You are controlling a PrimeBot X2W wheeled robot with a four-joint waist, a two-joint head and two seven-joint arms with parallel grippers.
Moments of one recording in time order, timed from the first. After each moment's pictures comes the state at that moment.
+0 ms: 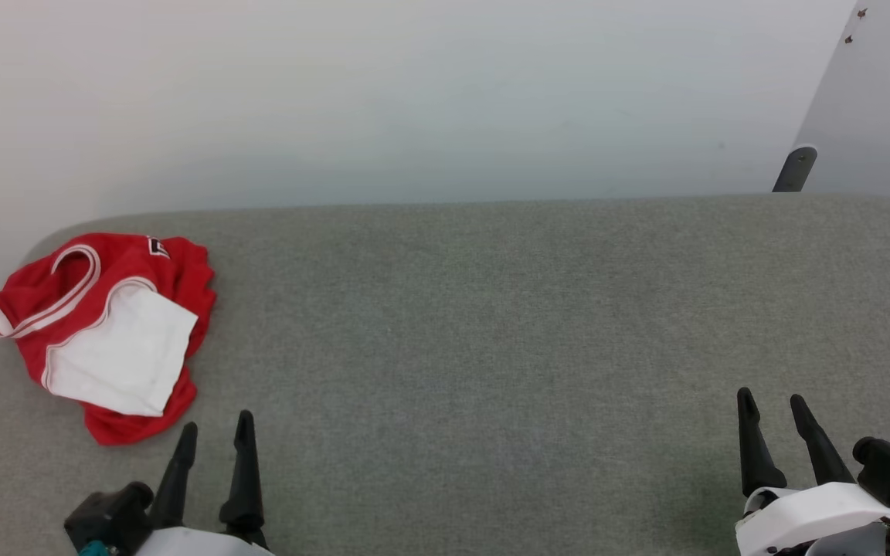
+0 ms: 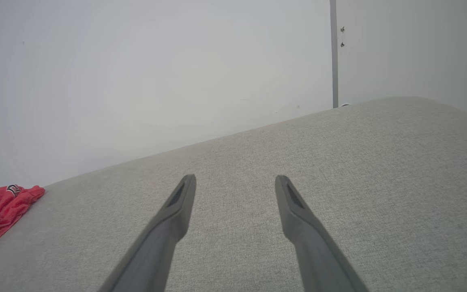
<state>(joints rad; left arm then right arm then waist) 0.04 0.10 0.02 0.11 -0.43 -0.05 -0.19 -0.09 -0.05 -0.05 0.31 0.34 0.13 -0.19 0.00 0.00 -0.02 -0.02</state>
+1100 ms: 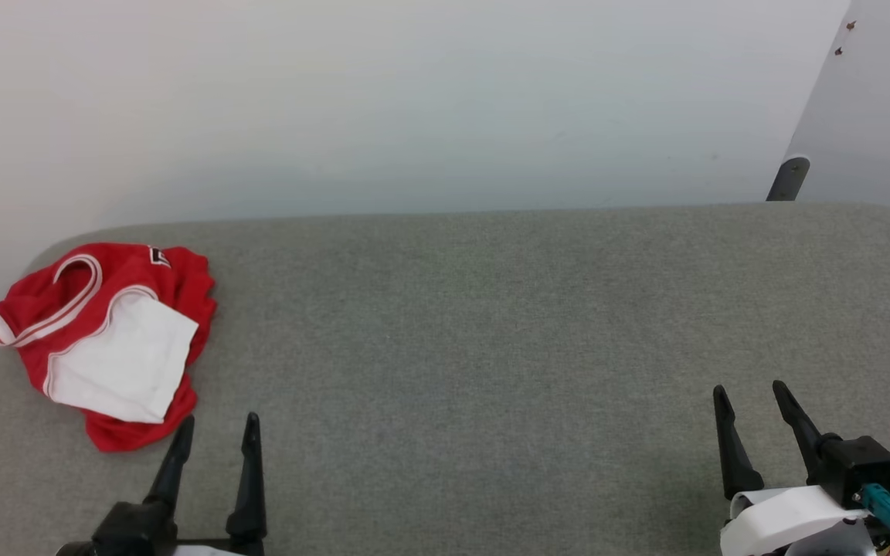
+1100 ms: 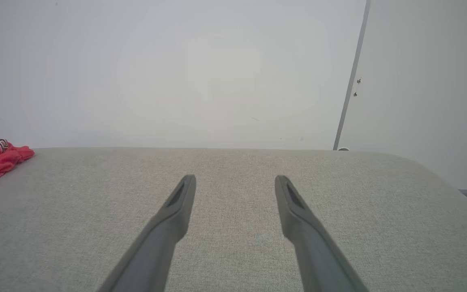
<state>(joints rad) 0.07 0.09 0.05 0.06 -0.15 -0.08 -0.25 -0.10 -0.06 -0.02 0.30 0.09 0.13 -0.24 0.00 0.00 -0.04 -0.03</state>
